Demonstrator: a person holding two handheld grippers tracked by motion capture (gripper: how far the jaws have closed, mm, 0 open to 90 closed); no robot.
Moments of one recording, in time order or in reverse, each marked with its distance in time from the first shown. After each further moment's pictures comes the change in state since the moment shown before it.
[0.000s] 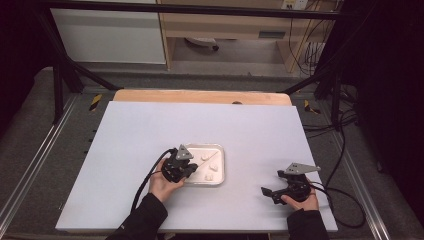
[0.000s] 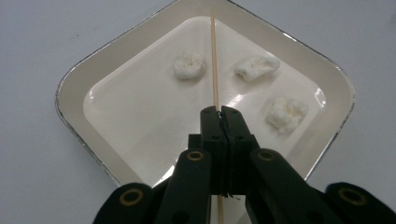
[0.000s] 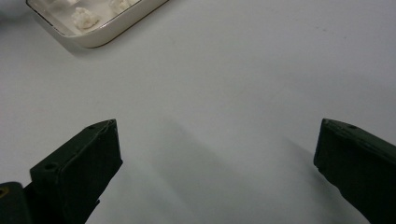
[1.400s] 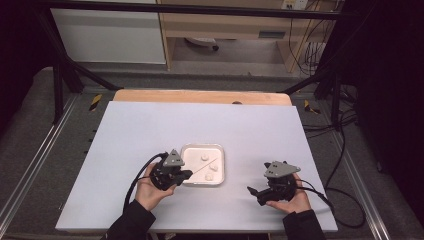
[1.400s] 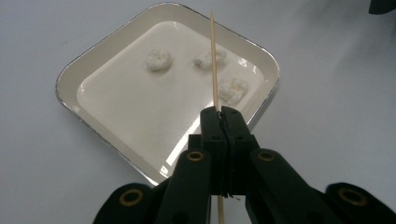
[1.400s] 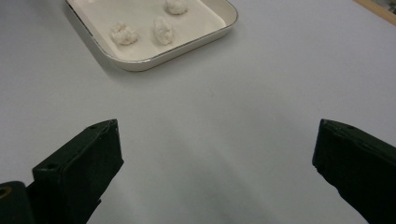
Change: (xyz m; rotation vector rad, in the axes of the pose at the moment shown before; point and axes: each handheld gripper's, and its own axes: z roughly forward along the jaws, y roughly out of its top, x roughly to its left) left arm -0.012 -0.004 -0.044 0.000 -0.081 0.064; right arm 0.054 0.042 0.008 0.008 -0.092 -0.336
